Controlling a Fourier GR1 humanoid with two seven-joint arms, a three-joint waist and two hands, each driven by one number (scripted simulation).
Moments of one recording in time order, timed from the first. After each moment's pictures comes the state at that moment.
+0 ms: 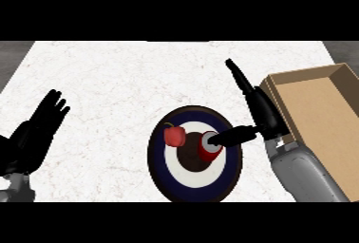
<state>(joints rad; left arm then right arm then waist) -0.04 0.39 0.02 -1.58 0.38 0.06 0.19 -0.43 -0.29 0.37 -1.50 0.19 -0.16 0.18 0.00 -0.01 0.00</state>
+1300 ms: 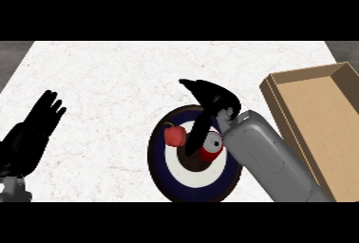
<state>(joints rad) -0.02 0.36 0.07 -1.63 0.35 0.02 0.23 -0.76 -0.11 0.42 -1.34 0.20 0.38 0.90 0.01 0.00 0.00</state>
